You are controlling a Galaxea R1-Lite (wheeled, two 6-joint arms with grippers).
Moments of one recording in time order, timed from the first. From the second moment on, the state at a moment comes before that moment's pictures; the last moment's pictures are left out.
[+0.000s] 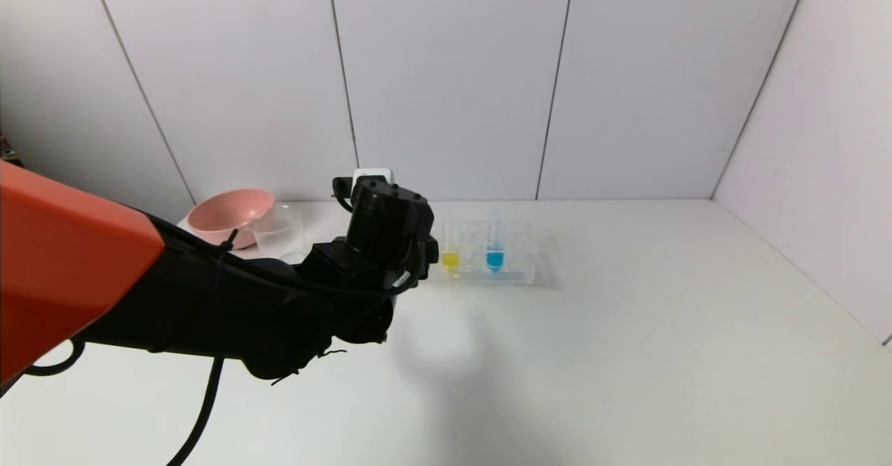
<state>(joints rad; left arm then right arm) -0.73 1.94 -1.06 -0.49 0.67 -0.33 0.00 0.00 0.00 0.00 -0.04 0.09</state>
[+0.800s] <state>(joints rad) -0.65 2.13 -1.19 -0.55 0.65 -0.30 0.00 0.00 0.00 0.00 -0.04 0.09</state>
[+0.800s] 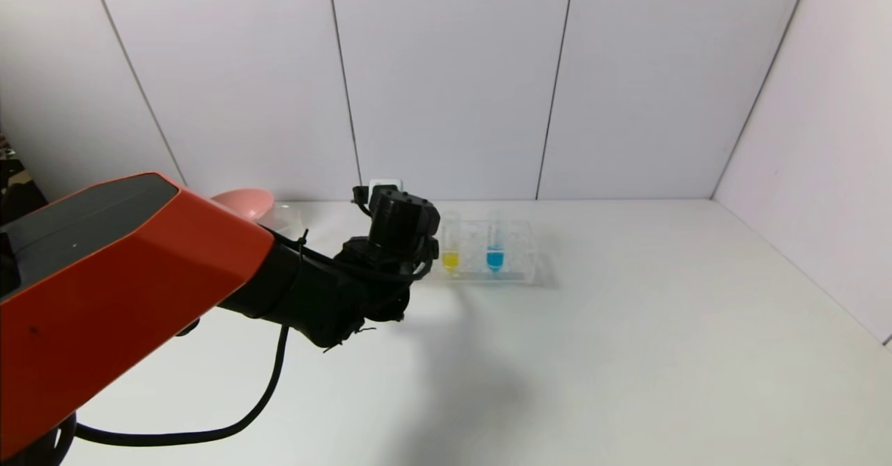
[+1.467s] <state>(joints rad) -0.68 2.13 -1.18 -0.62 0.64 -0.23 0.00 0.00 0.00 0.00 -0.04 0.09</state>
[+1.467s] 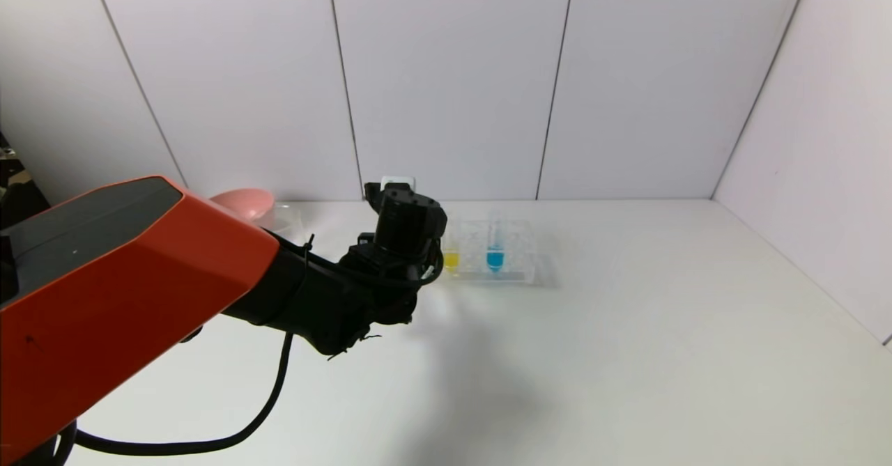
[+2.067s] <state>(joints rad) -0.69 2.13 -1.15 -0.69 0.64 -0.19 0.00 0.00 0.00 0.00 -0.04 0.09</state>
